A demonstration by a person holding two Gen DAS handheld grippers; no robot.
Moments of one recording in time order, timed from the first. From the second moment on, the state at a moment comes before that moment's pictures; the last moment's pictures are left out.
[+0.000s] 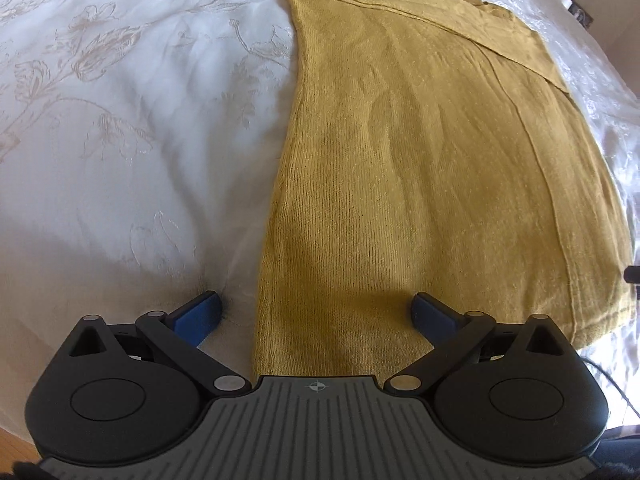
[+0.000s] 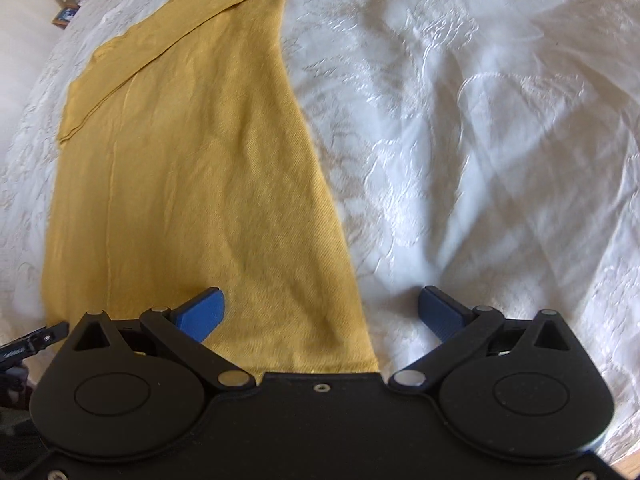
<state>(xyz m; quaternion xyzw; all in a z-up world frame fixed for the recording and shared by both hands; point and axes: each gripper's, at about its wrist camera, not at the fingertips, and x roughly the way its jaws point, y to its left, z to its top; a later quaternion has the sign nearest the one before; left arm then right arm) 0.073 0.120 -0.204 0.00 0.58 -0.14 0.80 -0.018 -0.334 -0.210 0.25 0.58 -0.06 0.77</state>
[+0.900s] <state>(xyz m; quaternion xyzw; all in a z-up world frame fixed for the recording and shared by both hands) 0.051 0.150 -0.191 -0.06 0.58 -0.14 0.80 -0.024 -0.311 -0.198 0.29 0.59 0.03 0.75</state>
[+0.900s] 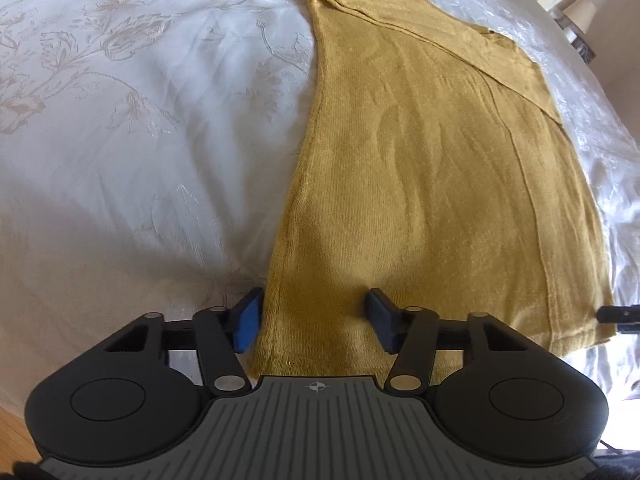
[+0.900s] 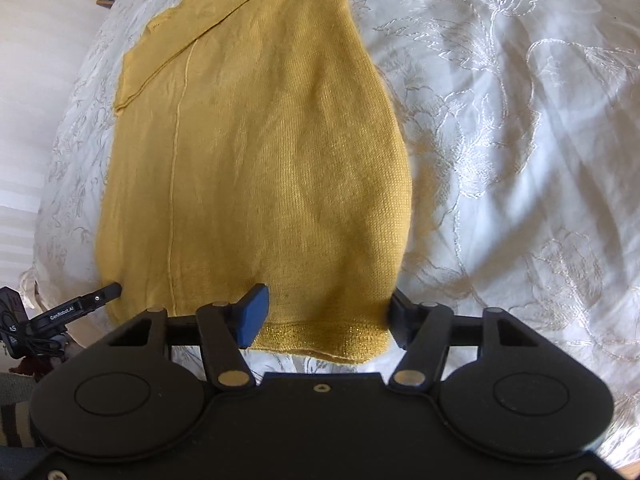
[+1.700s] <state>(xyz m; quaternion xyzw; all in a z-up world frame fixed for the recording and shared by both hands) 0.058 0.153 -0.120 -0.13 0.48 -0.16 0.85 -0.002 -0.313 -0.154 0.31 0.51 0.04 0.80</state>
